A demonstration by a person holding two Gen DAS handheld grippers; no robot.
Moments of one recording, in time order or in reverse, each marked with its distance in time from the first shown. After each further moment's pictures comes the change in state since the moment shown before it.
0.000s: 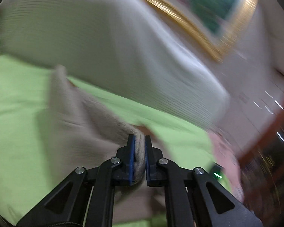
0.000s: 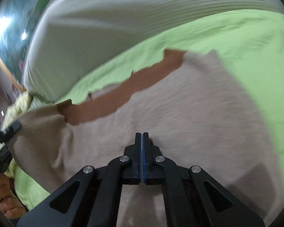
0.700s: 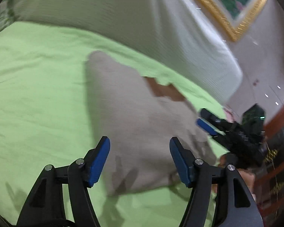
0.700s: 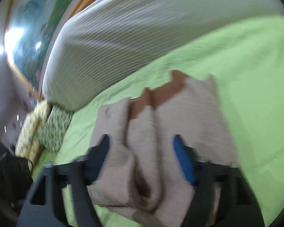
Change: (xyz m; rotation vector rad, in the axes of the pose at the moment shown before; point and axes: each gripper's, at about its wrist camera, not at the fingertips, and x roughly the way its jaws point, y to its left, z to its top) left arm -0.015 0.106 -0.054 -0.123 0.147 0.182; right arm -0.024 0.033 0.026 -0.149 0.021 0.102
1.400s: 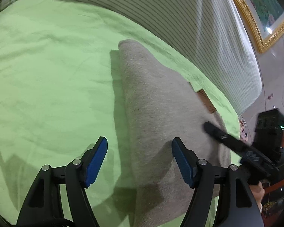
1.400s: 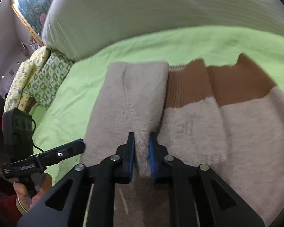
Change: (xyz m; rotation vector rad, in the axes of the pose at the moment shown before) left arm 0.068 0.039 0.041 -0.107 0.089 0.023; right arm 0.079 0.041 0.014 -0.154 0.246 0.015
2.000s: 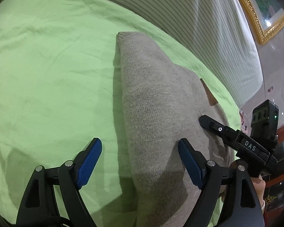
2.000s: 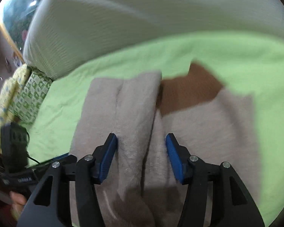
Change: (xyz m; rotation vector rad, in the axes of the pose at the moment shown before) left arm 0.038 -0.011 0.001 0.006 0.052 -0.009; right arm 0.003 -0.036 0.003 0.118 0.030 -0.145
